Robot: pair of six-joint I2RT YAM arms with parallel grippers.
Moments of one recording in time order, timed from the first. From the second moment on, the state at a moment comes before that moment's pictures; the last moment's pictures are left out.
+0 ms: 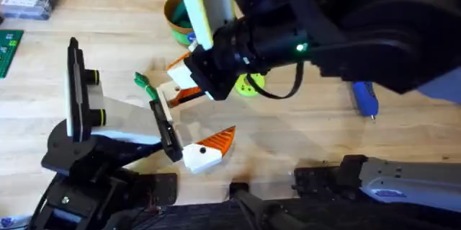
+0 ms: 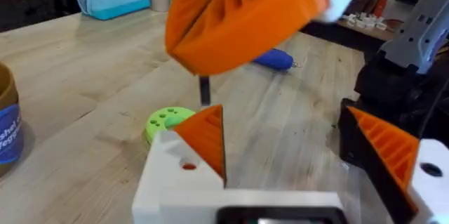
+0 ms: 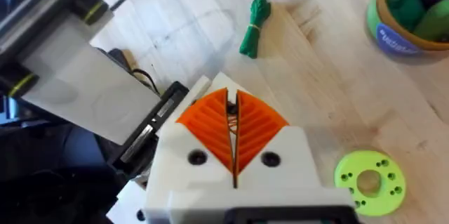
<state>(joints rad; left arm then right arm) -0.33 0.00 0.01 -0.07 0.84 -0.15 0.97 1.39 1.35 -0.75 -0.18 0.11</state>
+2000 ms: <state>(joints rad) -0.33 0.00 0.01 -0.07 0.85 -0.15 1.00 1.47 1.32 -0.71 -0.19 0.04</state>
